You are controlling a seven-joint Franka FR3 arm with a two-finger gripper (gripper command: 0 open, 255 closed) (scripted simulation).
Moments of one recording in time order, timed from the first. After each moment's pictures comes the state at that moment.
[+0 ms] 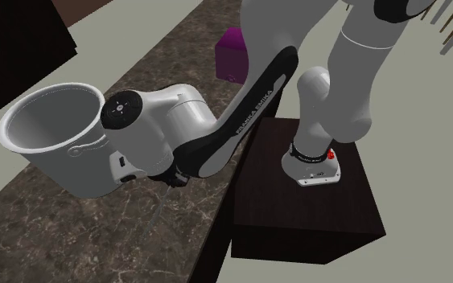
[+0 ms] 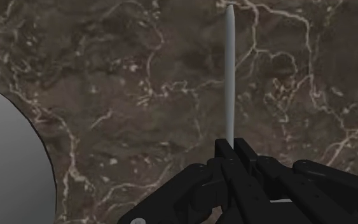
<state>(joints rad) 0.36 -0.06 0.14 -2.34 -0.14 2.20 -0.68</state>
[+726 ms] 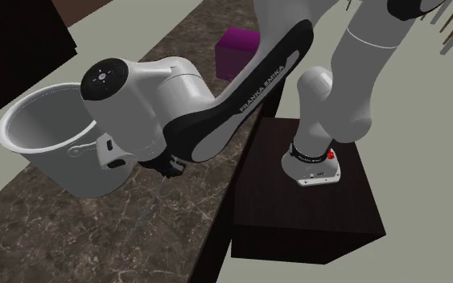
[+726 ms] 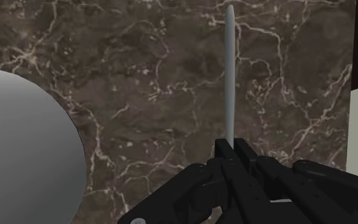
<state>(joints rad) 0.36 -0.13 0.13 -2.26 -0.12 2.06 -0.71</state>
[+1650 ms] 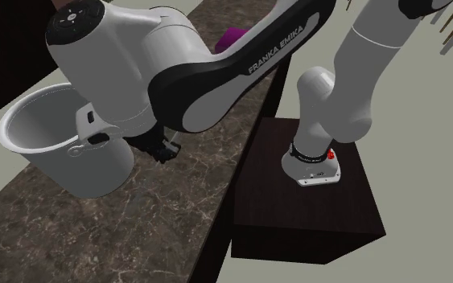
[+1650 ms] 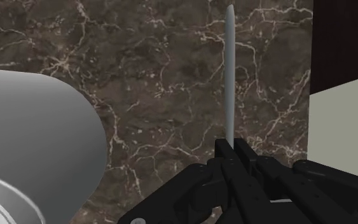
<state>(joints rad) 0.36 -0.19 0.13 -2.13 -0.10 1.87 -0.74</state>
